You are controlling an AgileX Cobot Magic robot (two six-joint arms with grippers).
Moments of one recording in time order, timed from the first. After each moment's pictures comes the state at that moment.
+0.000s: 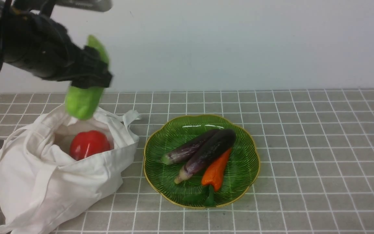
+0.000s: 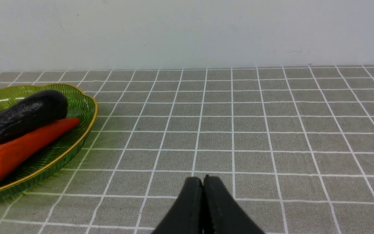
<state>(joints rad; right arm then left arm) 0.09 -0.01 0.02 -0.03 0.37 0.10 -0.22 1.43 -1.37 -0.39 0.91 0.38</state>
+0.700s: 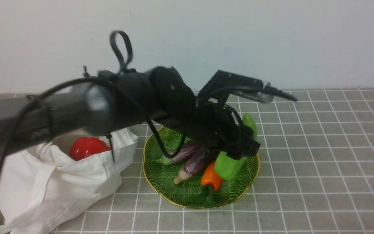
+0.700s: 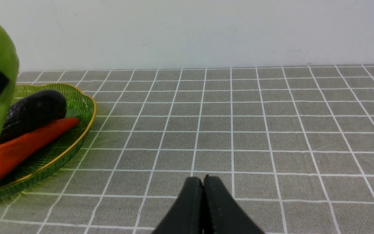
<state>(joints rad) 0.09 -0.01 0.02 -0.03 0.37 0.10 -0.64 1.90 -1.37 -0.69 0.51 0.51</state>
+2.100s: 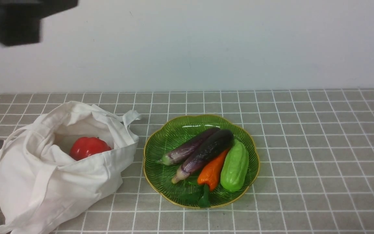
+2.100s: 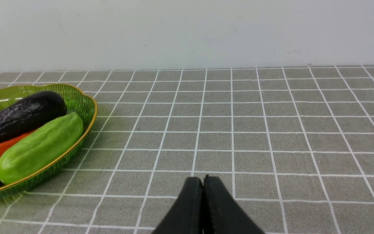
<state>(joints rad) 0.09 -0.01 0.02 -0.03 0.37 0.10 -0.51 0.86 -1.25 -0.17 0.76 0.13</state>
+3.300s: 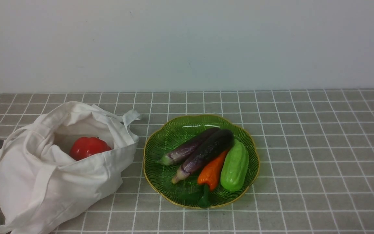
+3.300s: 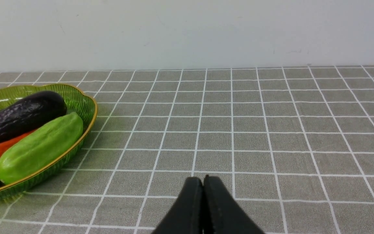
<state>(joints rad) 0.09 -0.01 0.02 -0.03 0.37 0.10 -0.51 0.05 -0.60 -0.20 0.51 0.07</state>
